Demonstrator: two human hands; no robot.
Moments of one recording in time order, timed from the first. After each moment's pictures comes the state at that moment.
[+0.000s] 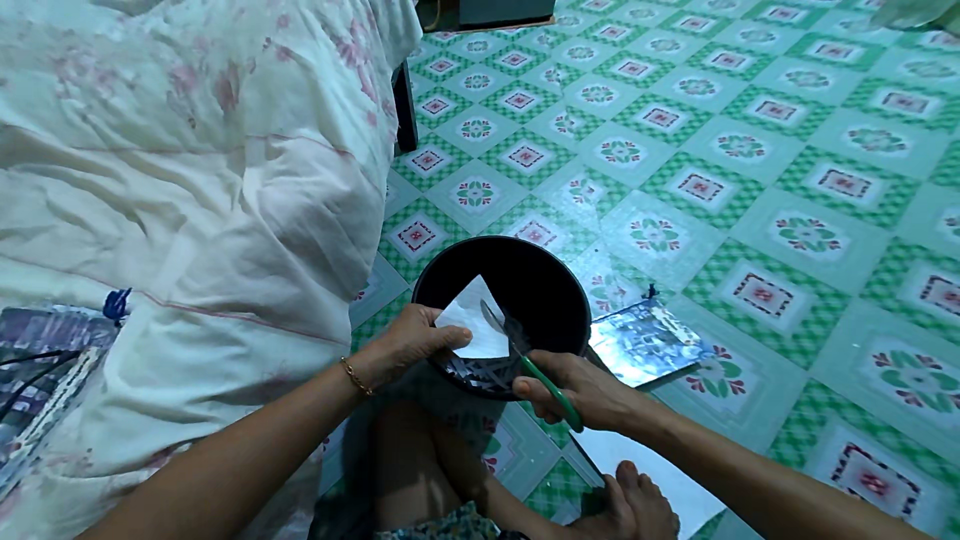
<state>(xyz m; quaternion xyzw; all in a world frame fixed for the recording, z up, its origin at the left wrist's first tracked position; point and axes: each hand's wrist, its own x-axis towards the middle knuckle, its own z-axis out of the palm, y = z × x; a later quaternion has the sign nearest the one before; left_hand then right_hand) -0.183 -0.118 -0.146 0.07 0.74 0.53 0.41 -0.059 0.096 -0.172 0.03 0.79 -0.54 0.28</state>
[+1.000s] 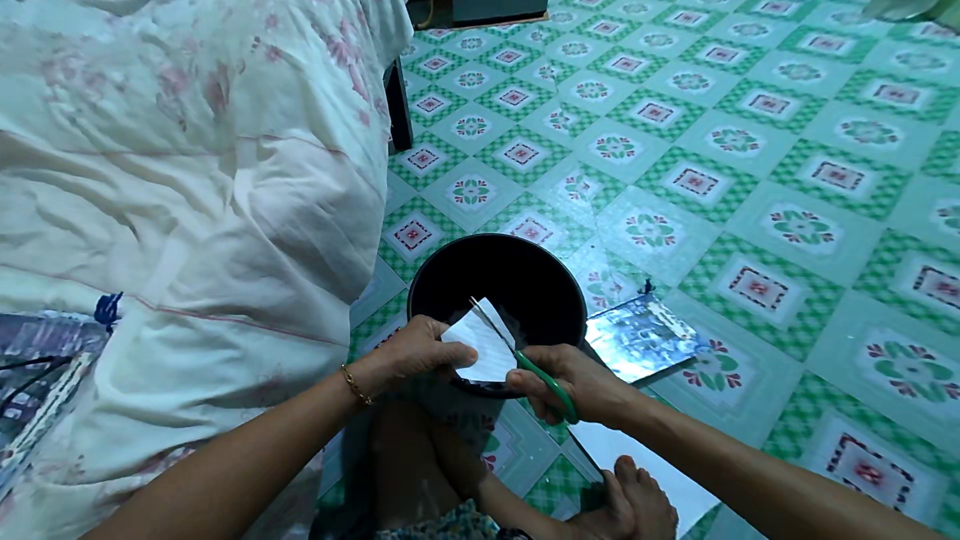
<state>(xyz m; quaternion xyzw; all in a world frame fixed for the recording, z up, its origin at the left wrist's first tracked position) -0.175 -0.116 -0.143 0.09 0.72 0.49 0.48 -0.059 0.093 -0.171 0.04 0.74 -0.62 0.25</state>
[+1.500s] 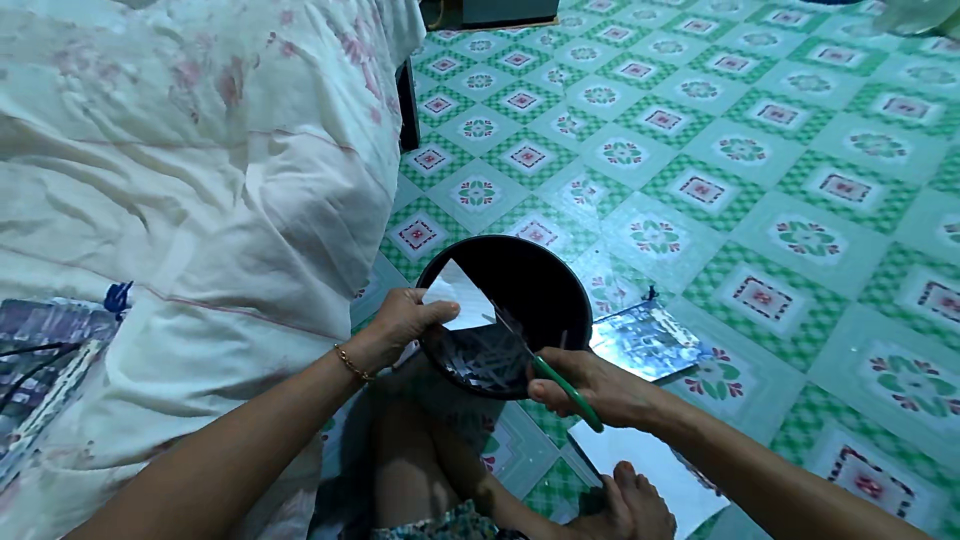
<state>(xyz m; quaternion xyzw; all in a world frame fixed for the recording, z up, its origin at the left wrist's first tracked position) -0.192 -0.118 -0.142 0.01 0.76 0.56 0.34 -0.058 0.109 -0.168 0.03 0.80 -0.52 0.30</state>
